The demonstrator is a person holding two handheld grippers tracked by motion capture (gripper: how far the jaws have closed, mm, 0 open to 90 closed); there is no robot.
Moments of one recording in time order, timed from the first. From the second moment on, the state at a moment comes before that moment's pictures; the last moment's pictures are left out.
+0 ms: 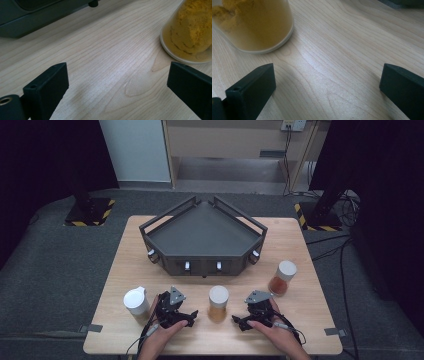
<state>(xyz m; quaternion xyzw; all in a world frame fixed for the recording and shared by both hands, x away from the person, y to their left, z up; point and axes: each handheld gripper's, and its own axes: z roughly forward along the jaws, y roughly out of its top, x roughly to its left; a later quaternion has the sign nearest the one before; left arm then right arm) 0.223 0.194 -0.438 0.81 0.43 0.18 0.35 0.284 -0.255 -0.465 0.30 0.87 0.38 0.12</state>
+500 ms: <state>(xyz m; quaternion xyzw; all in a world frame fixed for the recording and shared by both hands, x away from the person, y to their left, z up) 0.217 0.197 -0.423 0.81 0.43 0.19 0.35 0.284 -0.255 -0.465 0.30 0.87 0.38 0.12</state>
